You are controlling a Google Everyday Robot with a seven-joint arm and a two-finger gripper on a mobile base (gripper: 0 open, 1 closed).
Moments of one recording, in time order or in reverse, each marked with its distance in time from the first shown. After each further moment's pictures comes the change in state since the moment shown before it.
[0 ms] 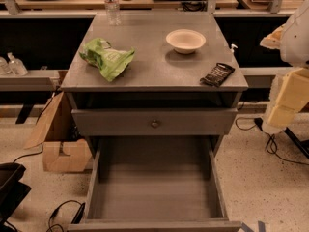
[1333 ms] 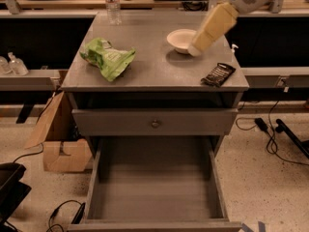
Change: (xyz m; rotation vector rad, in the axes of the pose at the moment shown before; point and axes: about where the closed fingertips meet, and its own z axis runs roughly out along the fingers) arm -0.124 -0.135 0.015 0.122 -0.355 0.148
